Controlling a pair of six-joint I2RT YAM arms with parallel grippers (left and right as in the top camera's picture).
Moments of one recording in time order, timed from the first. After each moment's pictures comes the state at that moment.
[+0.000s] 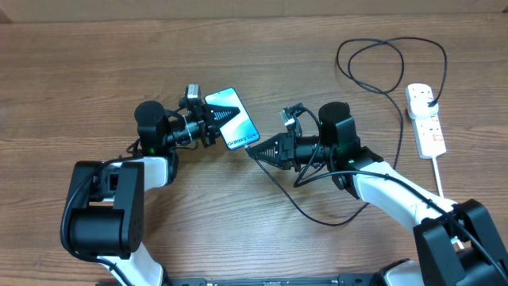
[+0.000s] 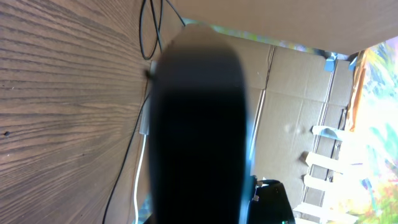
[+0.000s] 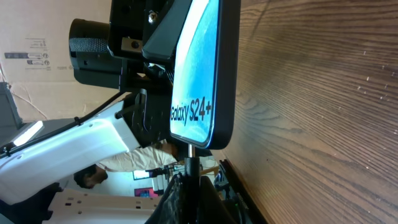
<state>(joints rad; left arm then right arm) -0.06 1.87 0.70 1.03 1.12 -1.62 0.42 1.58 0.74 0.33 -1.03 1.07</state>
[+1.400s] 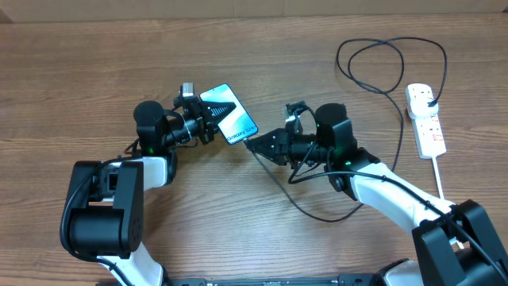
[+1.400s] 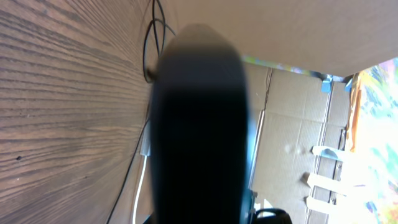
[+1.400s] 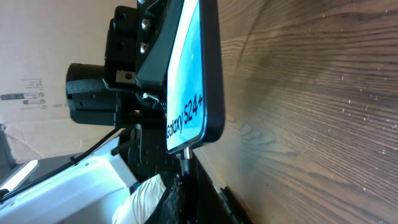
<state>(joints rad) -0.06 1.87 0.70 1.03 1.04 -1.62 0.46 1.57 0.74 0.37 -0.86 1.18</state>
